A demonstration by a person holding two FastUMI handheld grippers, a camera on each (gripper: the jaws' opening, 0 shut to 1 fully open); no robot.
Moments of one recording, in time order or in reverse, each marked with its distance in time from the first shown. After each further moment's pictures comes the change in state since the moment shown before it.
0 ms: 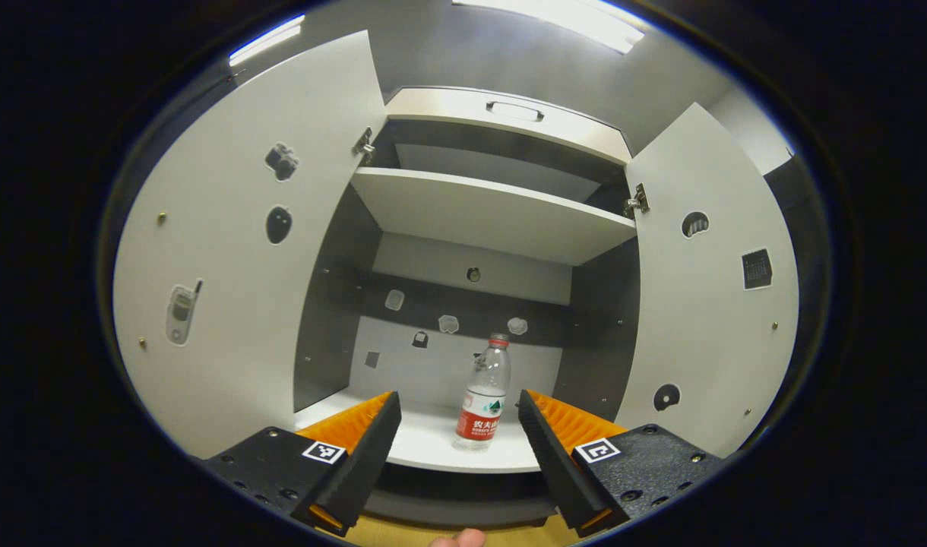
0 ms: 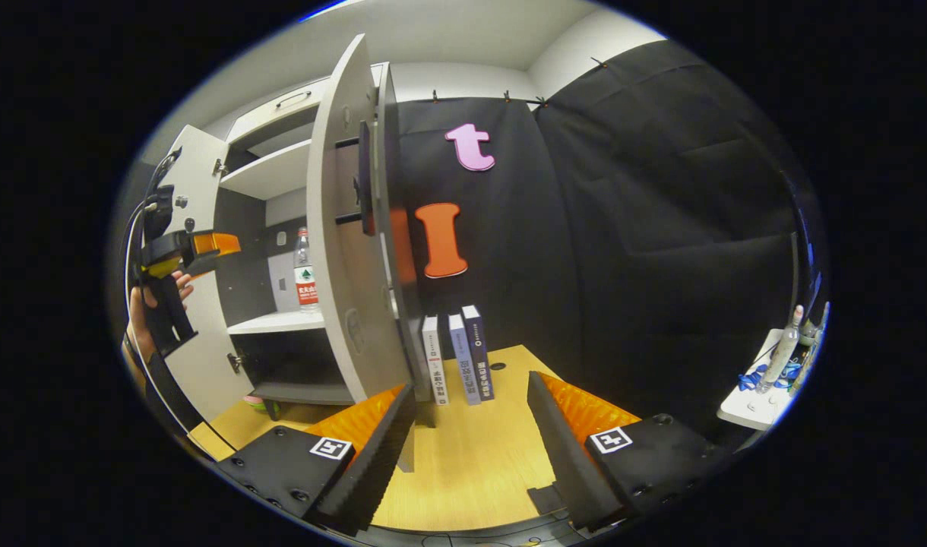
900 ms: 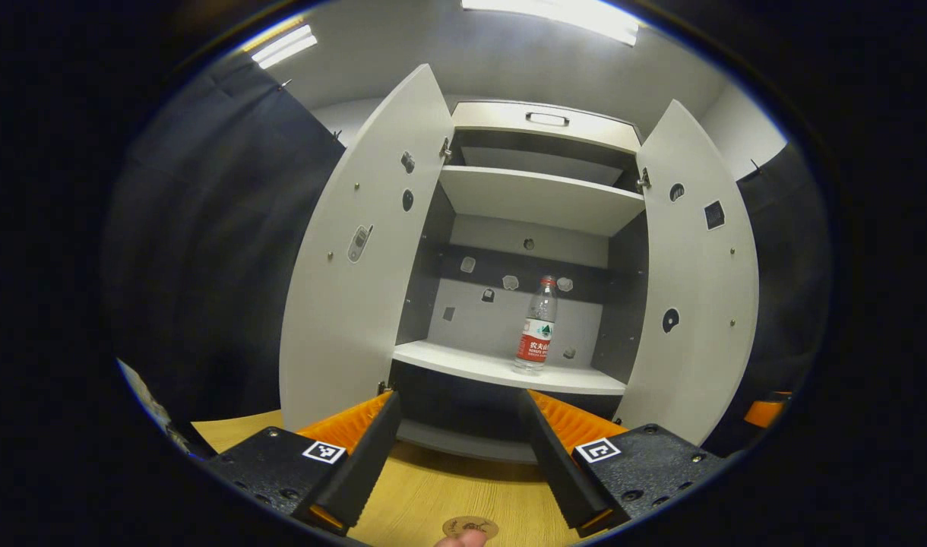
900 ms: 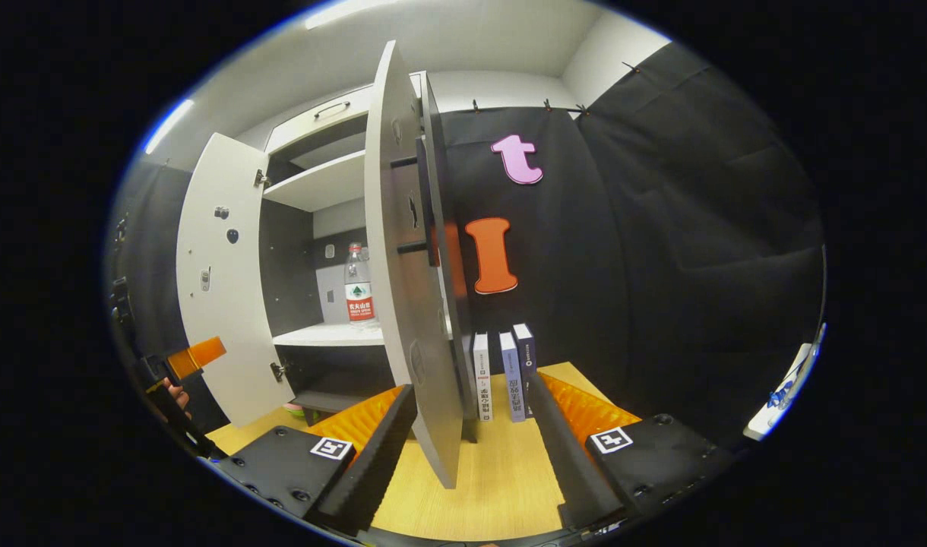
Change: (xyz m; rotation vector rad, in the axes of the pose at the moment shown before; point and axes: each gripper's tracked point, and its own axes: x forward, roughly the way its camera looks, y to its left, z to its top) left arm -0.150 0.033 -0.067 -0.010 0.056 0.175; right arm 0.004 0.031 0.045 -0.033 -0.062 0.128
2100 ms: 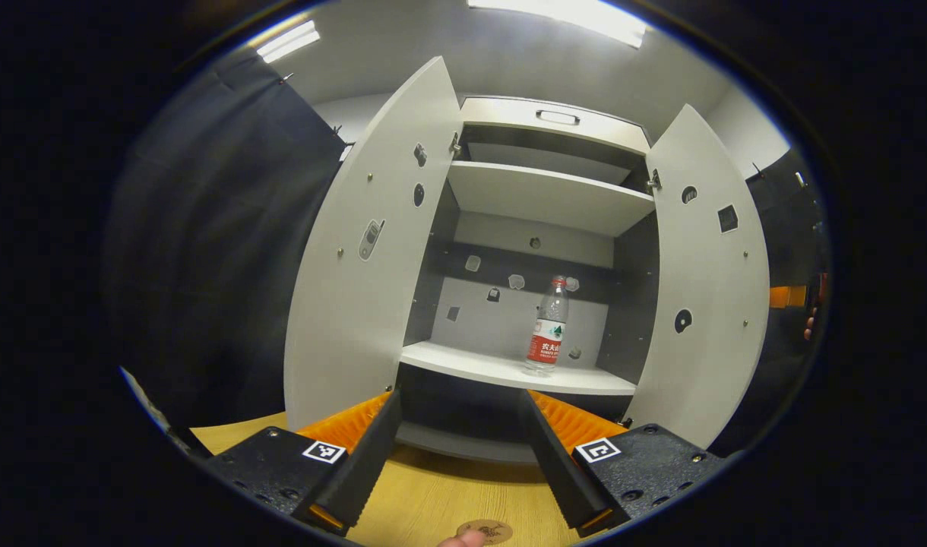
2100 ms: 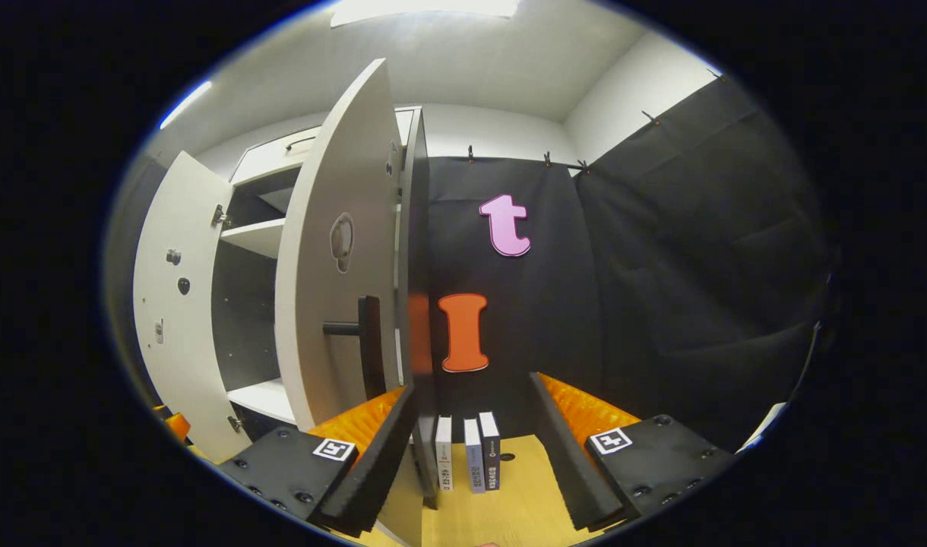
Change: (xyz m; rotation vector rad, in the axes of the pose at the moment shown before) left arm 0.020 0.031 0.003 0.001 -0.008 -0.017; right arm 0.073 -0.013 0.155 -0.112 -0.157 -0.124
